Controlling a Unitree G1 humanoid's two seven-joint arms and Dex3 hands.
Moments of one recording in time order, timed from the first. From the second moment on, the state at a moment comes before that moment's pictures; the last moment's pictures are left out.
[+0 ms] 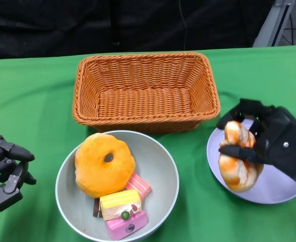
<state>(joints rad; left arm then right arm) -0.02 0.21 0.29 0.36 -0.27 -0.38 -0.37 -0.23 -0.27 0.12 -0.02 -0.27 0.19 0.23</state>
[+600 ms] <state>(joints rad) 0.00 0.21 0.28 0.33 -0.27 -0.36 -0.37 -0.30 -0.28 0.19 0.25 -0.40 0.13 0.16</state>
